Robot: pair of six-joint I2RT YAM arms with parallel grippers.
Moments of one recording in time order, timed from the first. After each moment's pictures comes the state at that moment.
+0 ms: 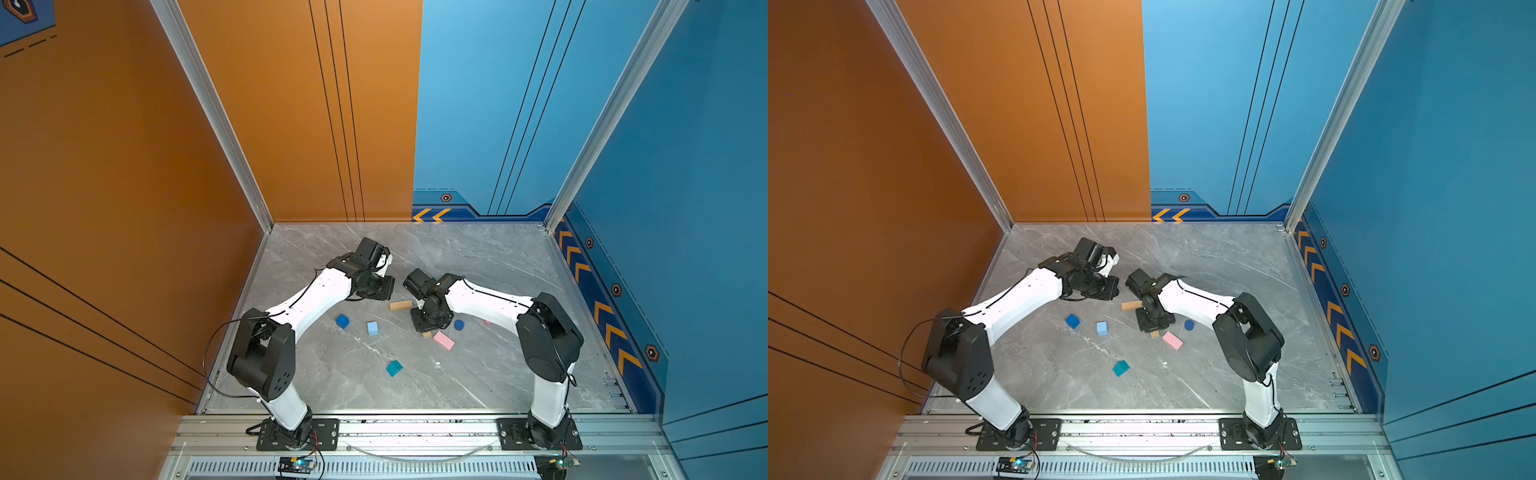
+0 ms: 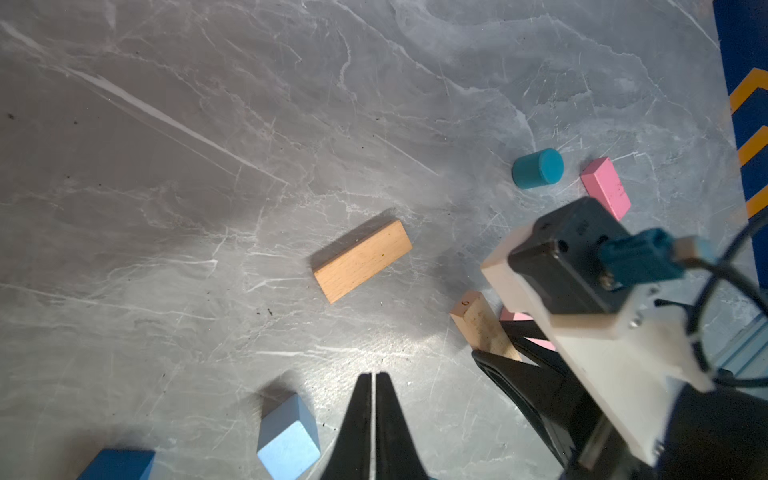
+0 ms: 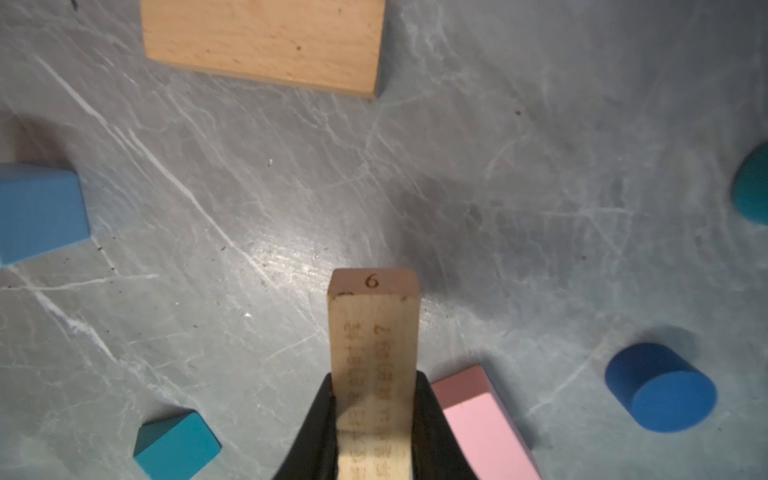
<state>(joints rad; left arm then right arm) -0.48 1.66 1.31 -0.69 0.22 -0.28 0.78 1.92 1.39 -0.86 -0.02 0.49</state>
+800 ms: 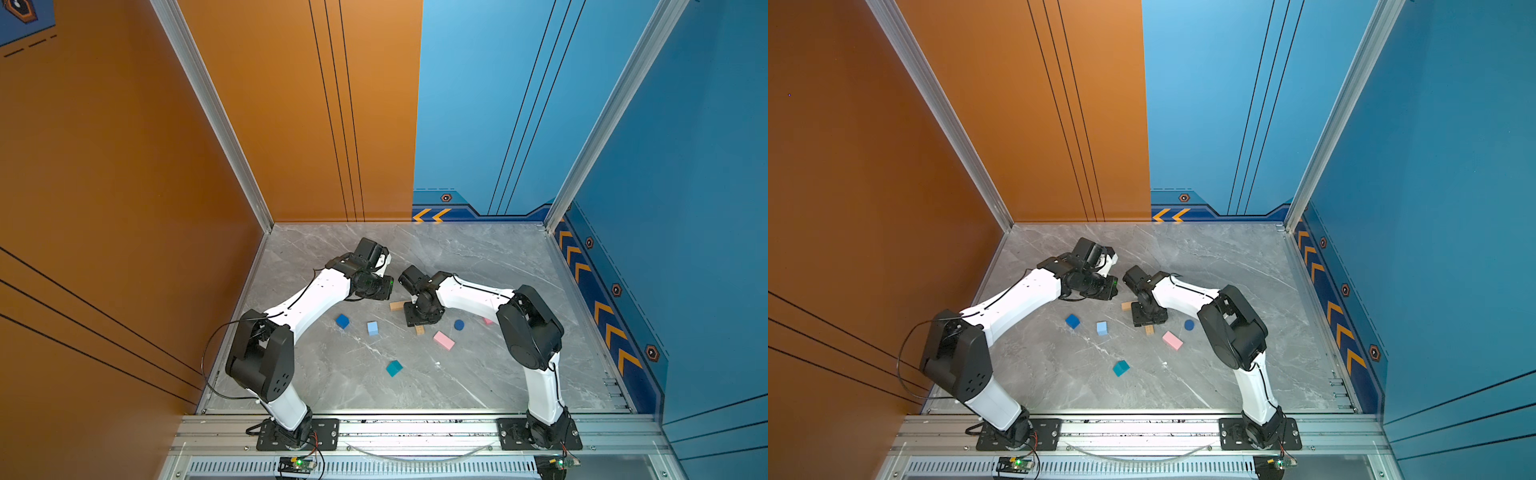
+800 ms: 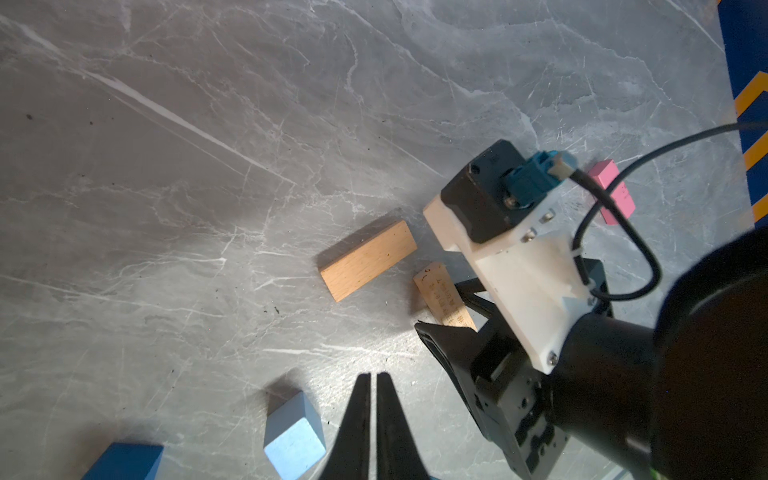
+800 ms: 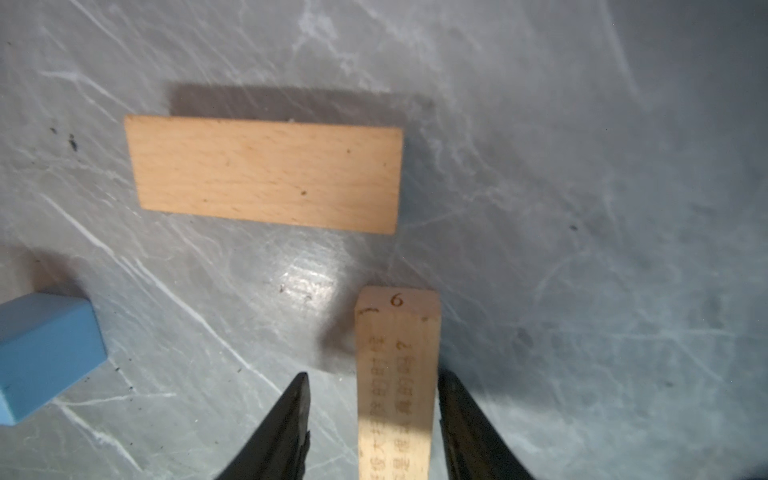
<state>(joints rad) -0.48 1.65 1.30 -0.69 0.21 -0.28 0.75 2.04 1.47 -0.77 -0.06 0.56</state>
